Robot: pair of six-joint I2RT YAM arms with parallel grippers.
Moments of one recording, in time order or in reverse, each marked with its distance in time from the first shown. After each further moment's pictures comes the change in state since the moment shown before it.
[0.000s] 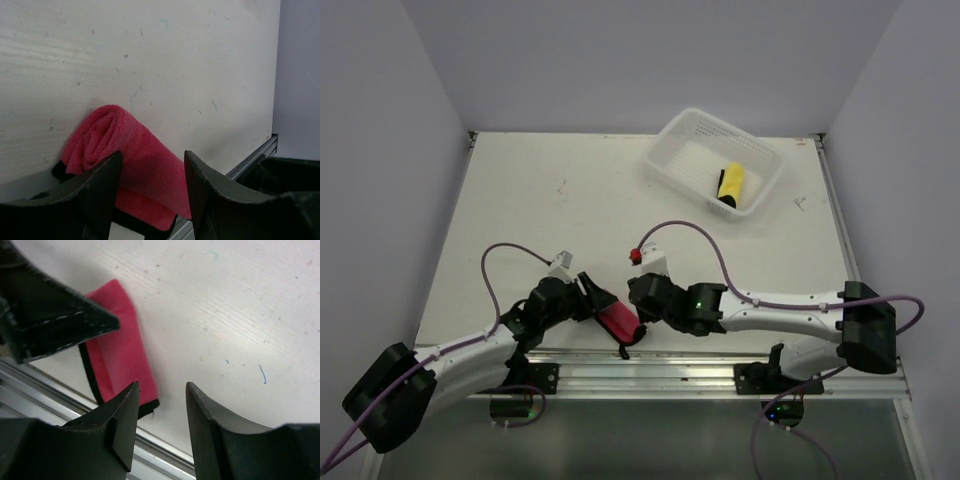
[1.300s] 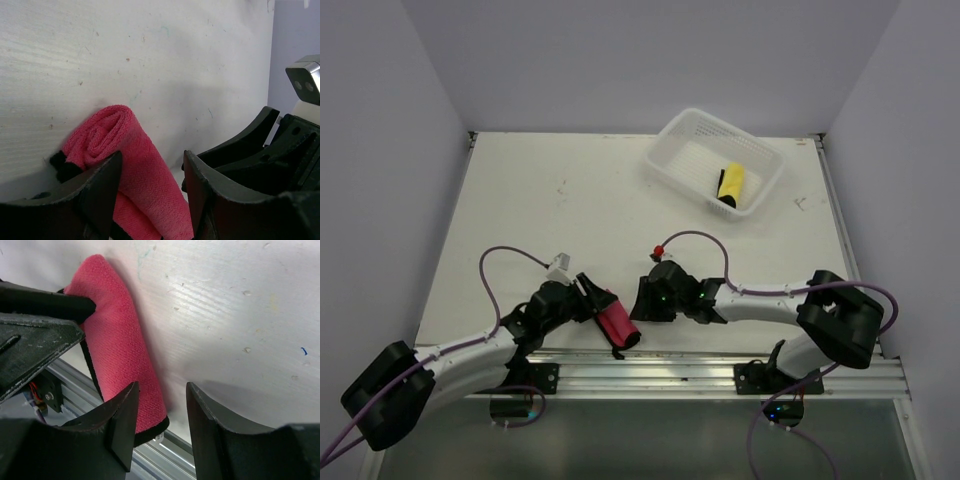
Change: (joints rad) left arm -0.049 -0.009 -0.031 0.053 -0.079 -0.074; right arm -0.294 0.063 -0.284 0.425 -0.562 0.317
